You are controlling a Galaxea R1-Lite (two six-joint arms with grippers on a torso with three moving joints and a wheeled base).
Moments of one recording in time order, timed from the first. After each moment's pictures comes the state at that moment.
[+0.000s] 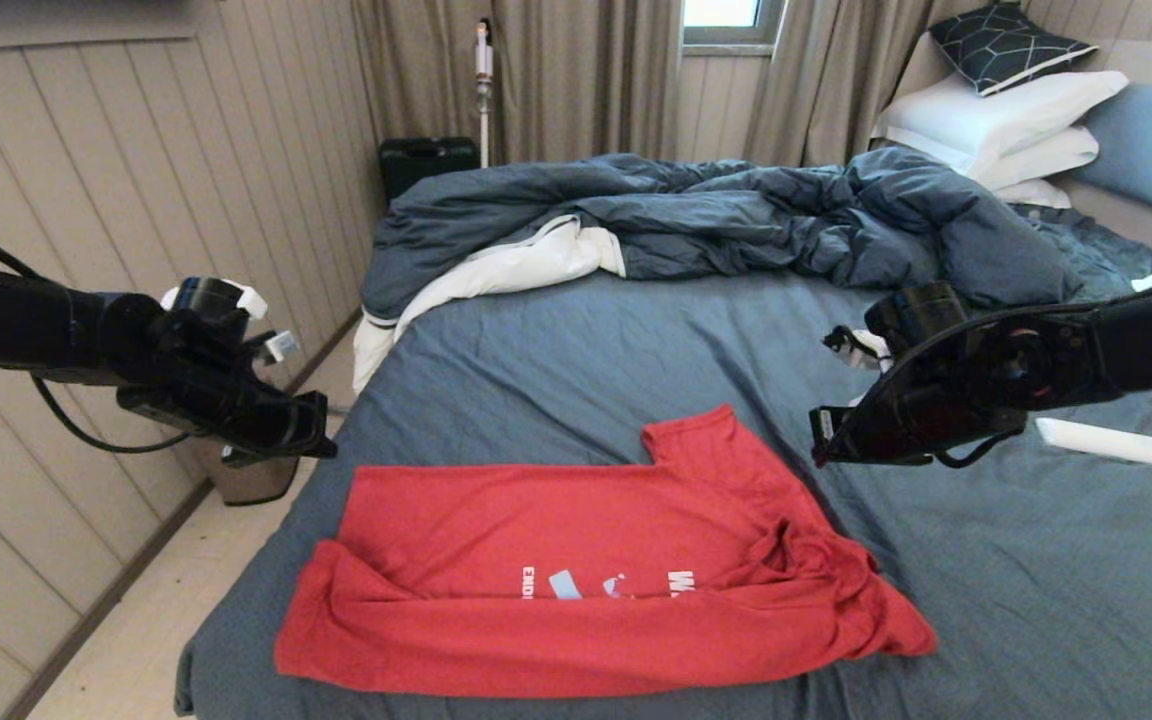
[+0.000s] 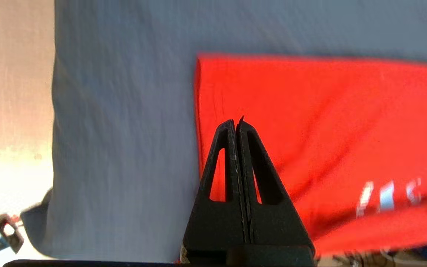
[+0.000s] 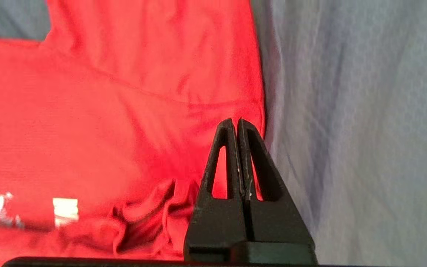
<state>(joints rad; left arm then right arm) -0.05 2.07 -1.45 0.39 -0.29 -0.18 0.10 1.97 -1.34 0.25 0.06 0.13</state>
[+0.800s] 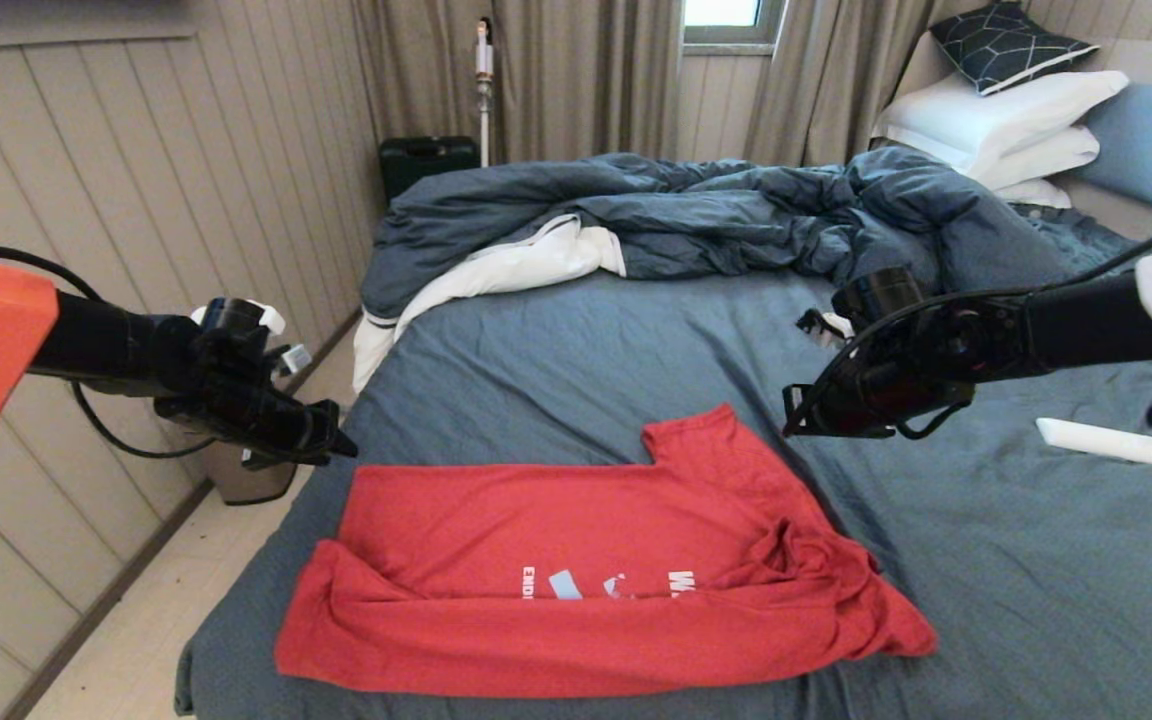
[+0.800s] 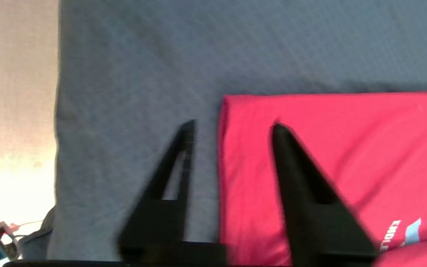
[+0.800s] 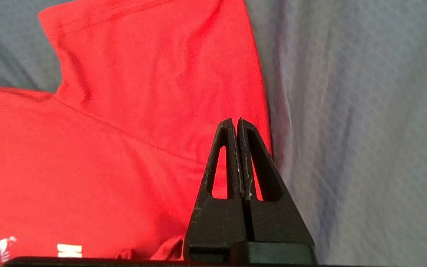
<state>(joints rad) -0.03 2.19 -1.52 0.35 -0.30 -0.18 0.11 2.10 -1.54 0.29 0.06 0.12</state>
